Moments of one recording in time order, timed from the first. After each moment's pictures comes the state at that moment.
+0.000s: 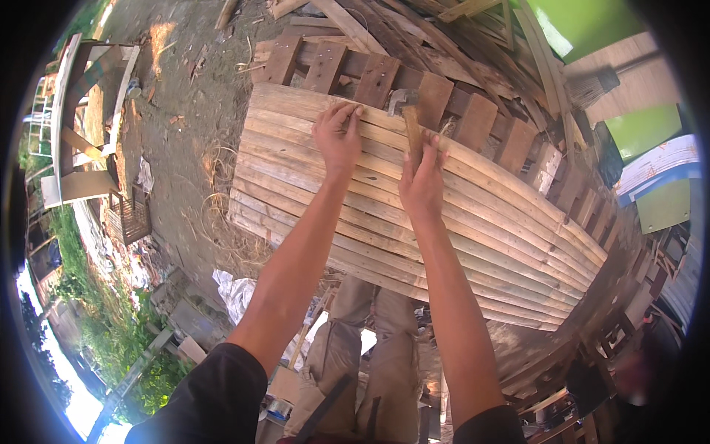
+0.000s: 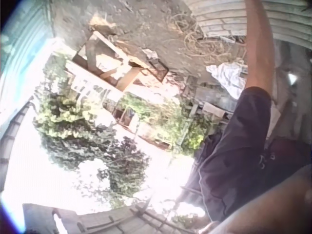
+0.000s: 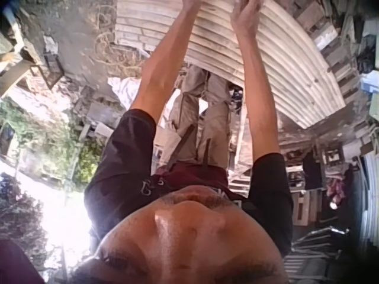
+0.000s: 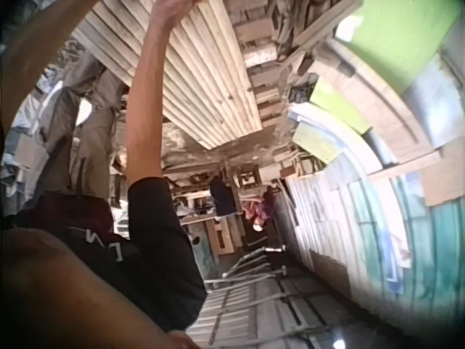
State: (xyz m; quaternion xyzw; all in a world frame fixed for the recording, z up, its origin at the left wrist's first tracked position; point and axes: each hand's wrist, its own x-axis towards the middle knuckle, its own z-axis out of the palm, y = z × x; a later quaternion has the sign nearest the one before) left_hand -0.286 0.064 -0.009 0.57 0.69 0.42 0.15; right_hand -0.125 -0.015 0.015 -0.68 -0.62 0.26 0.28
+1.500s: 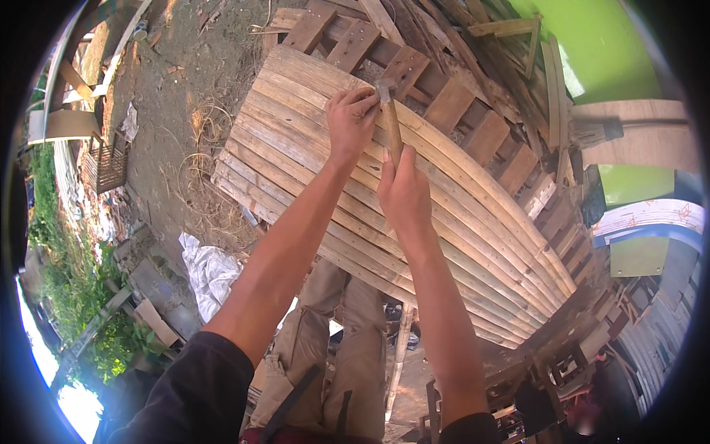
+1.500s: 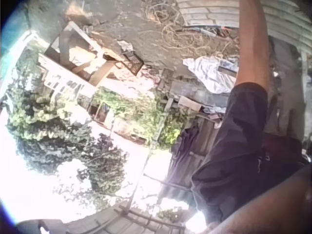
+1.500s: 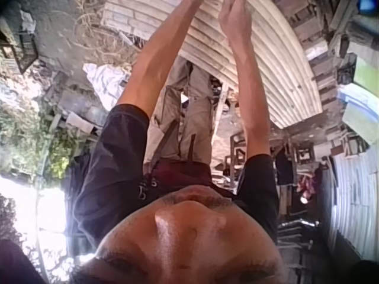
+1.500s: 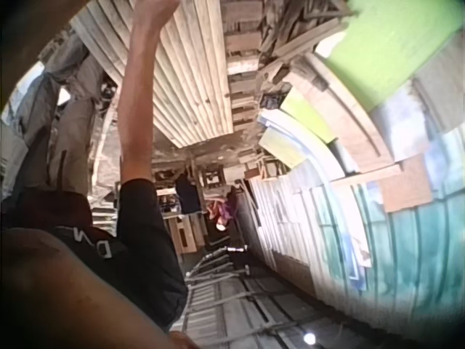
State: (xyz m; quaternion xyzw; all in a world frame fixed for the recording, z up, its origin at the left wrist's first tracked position) left_hand -0.290 0.059 -0.004 0.59 0.67 0.41 0.16; right_hand -0.155 -0.008 0.091 -0.65 -0.63 0.40 0.15
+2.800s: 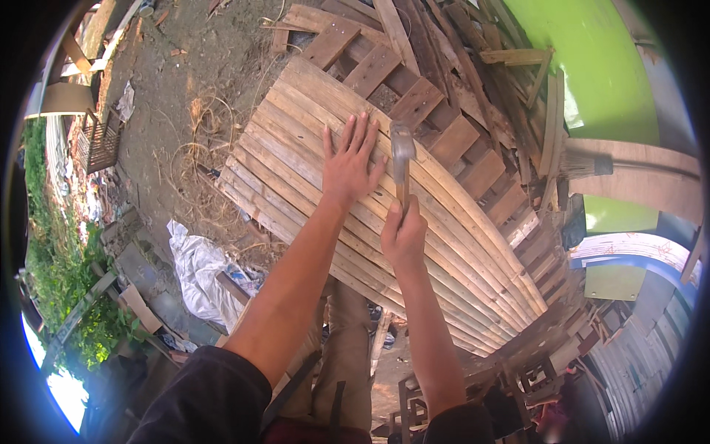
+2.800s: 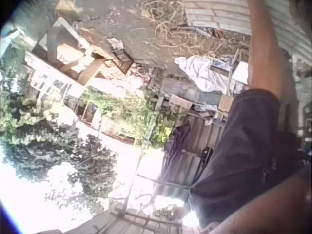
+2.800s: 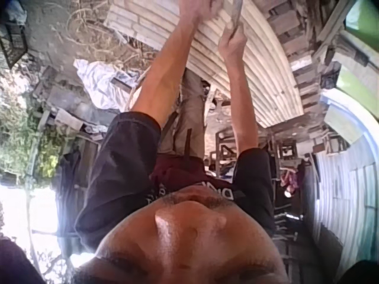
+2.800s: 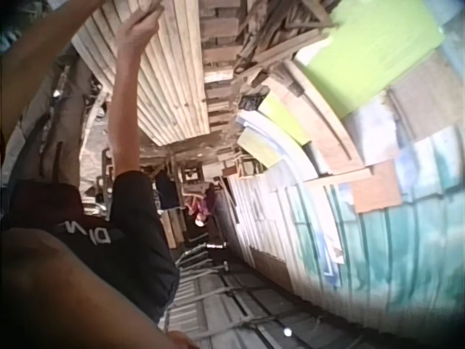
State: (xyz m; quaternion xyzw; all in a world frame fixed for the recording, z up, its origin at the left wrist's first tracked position) left_hand -0.302 0.021 0.019 0.65 0.73 0.13 0.16; right_hand -0.155 -0.018 0.103 -0.64 -0.57 0.47 0.22
